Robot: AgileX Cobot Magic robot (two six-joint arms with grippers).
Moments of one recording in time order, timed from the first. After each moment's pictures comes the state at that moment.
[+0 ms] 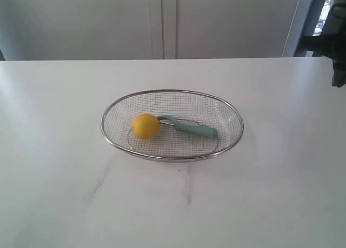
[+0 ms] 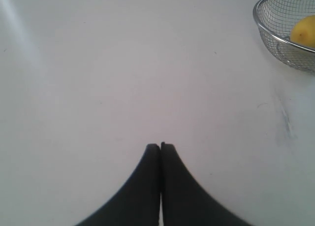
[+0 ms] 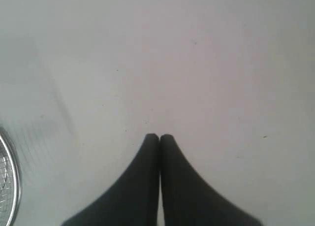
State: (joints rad) left arm -0.07 0.01 0.02 -0.15 0.43 0.15; right arm 0.04 1.67 -1.46 -0.16 1.09 0.45
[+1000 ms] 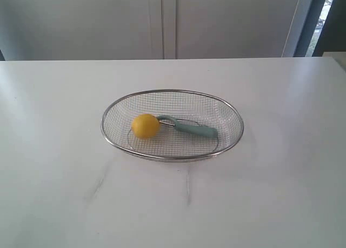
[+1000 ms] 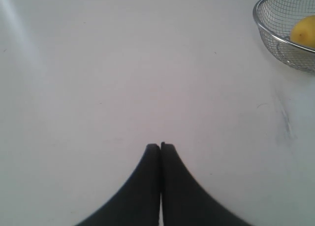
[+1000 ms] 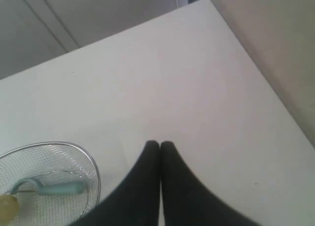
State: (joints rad) left arm -0.07 0.01 0.02 -0.15 0.43 0.15; right arm 0.04 1.15 -1.46 -0.16 1.09 0.45
